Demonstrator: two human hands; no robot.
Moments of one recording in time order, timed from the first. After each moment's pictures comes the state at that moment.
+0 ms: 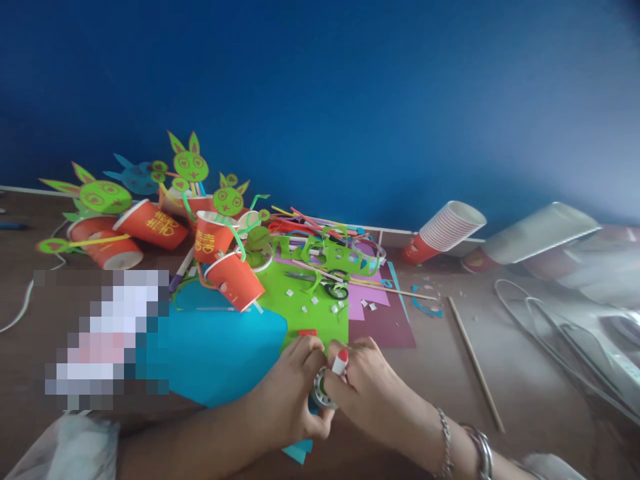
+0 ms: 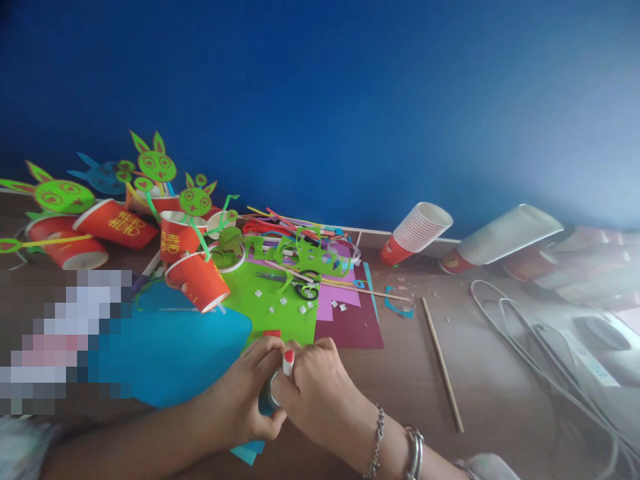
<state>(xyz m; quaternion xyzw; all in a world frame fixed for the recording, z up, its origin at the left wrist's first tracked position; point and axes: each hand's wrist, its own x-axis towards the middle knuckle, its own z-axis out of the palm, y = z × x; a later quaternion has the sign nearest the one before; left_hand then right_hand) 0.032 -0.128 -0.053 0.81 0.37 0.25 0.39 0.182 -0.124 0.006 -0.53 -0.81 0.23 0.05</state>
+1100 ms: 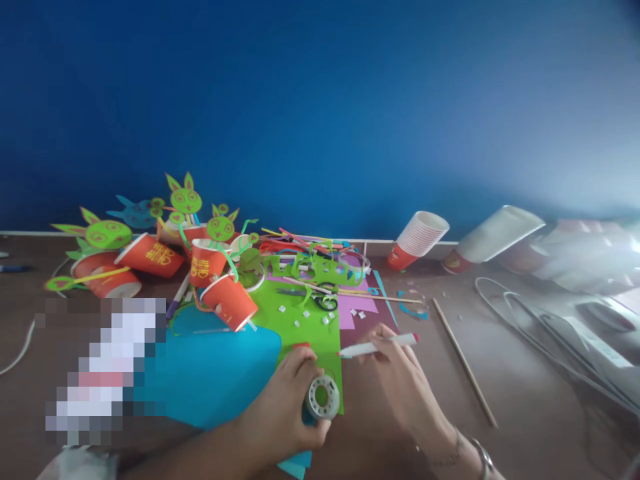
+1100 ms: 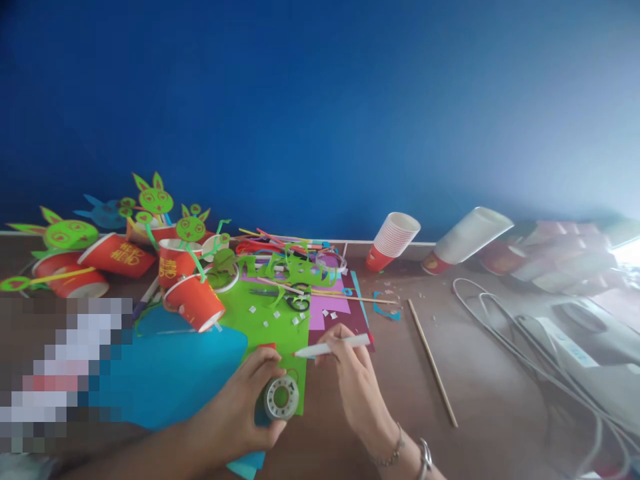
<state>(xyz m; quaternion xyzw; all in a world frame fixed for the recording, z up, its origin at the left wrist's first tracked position) 0.029 -0.130 -0.056 0.81 0.40 0.22 0.37 0.220 -0.132 -0.014 -0.56 -0.40 0.49 0.54</state>
